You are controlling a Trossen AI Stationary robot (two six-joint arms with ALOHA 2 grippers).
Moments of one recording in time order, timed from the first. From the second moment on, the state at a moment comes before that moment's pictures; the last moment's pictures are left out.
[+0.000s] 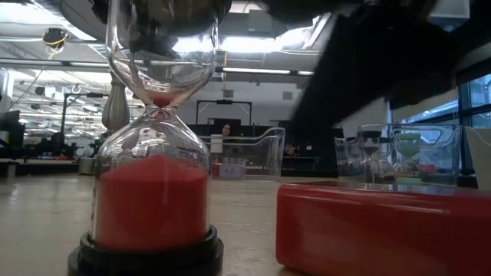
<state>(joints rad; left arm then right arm) -0.42 1.27 0.87 -0.35 -0.52 -0.51 0.74 2.15 1.52 -0.30 0.47 0.87</state>
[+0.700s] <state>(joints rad) -0.48 1.27 0.87 -0.36 -0.53 -0.54 0.77 2.22 1.58 -0.57 0.57 1.08</state>
